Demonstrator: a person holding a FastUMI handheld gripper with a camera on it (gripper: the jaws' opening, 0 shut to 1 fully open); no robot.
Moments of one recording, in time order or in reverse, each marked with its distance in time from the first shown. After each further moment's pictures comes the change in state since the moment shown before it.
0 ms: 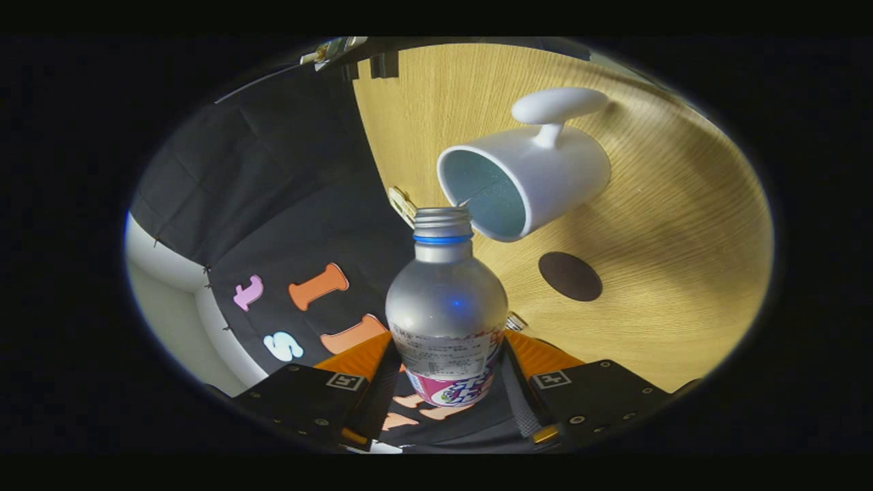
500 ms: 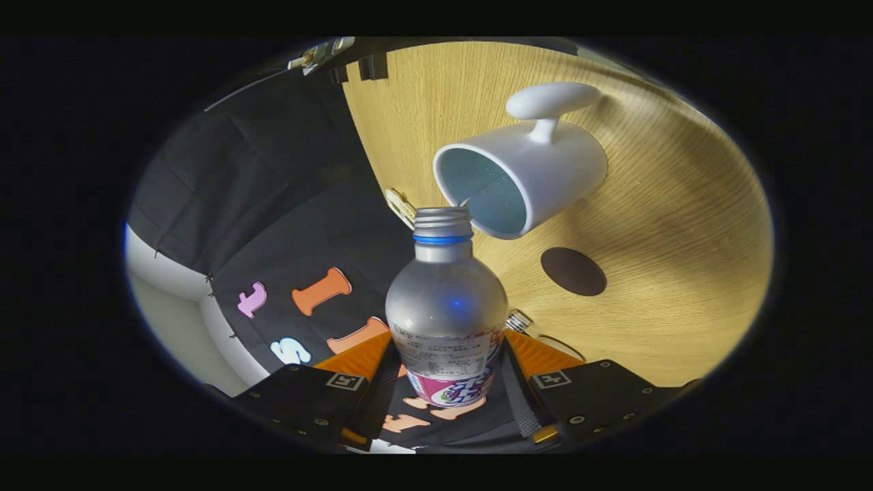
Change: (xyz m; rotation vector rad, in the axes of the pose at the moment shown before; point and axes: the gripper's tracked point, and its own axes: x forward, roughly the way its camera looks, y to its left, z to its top) arm 0.000 0.005 -0.002 0.053 0.006 0.000
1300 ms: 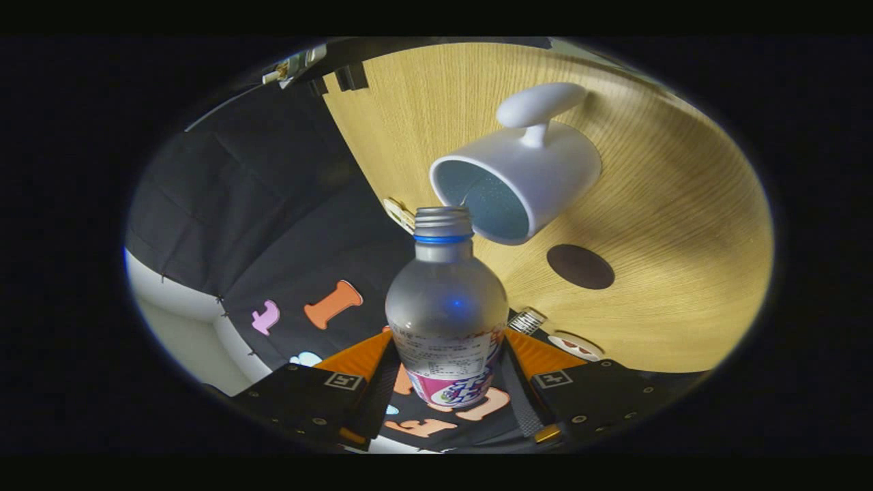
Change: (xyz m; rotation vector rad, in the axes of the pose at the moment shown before) arm -0.002 0.010 0.002 0.110 -0.003 0.029
